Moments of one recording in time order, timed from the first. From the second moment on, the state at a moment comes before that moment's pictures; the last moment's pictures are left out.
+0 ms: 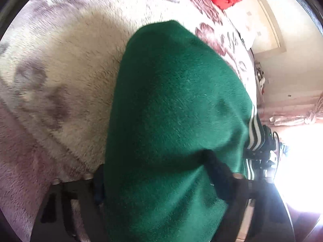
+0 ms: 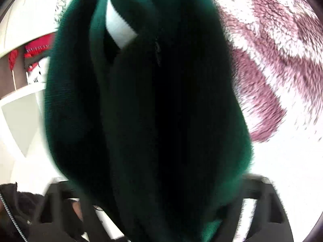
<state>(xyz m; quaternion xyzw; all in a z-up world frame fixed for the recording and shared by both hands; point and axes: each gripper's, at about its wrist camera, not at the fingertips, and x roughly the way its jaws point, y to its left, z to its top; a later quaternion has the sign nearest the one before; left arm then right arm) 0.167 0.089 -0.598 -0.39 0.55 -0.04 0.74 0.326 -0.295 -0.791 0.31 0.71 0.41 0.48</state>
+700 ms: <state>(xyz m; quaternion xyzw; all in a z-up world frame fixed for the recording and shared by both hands) 0.413 0.058 -0.493 -0.26 0.52 -0.15 0.80 0.435 -0.326 -0.679 0.43 0.60 0.34 0.58</state>
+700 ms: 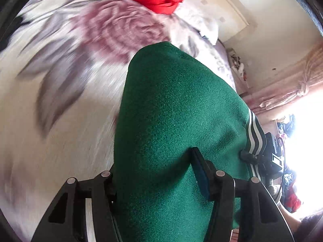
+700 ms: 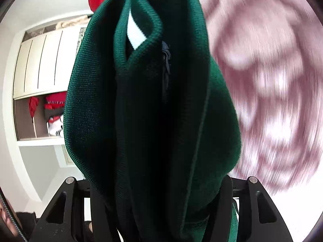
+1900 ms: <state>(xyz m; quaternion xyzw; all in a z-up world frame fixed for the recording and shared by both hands) 0.477 -0.022 -0.481 0.01 0.53 -0.01 0.84 0.433 -0.337 -0.634 0.05 0.63 -0.08 0.77</state>
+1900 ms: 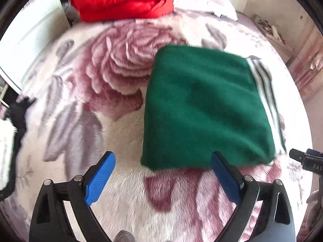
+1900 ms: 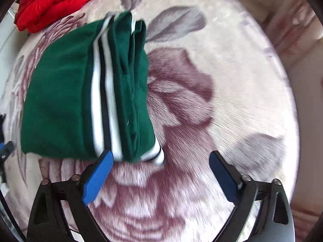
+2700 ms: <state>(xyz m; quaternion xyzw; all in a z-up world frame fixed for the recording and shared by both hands) 0.220 -0.064 -0.145 0.02 0.42 -0.04 0.91 0.218 -0.283 -0.164 -0.02 0.47 -0.18 0.86</state>
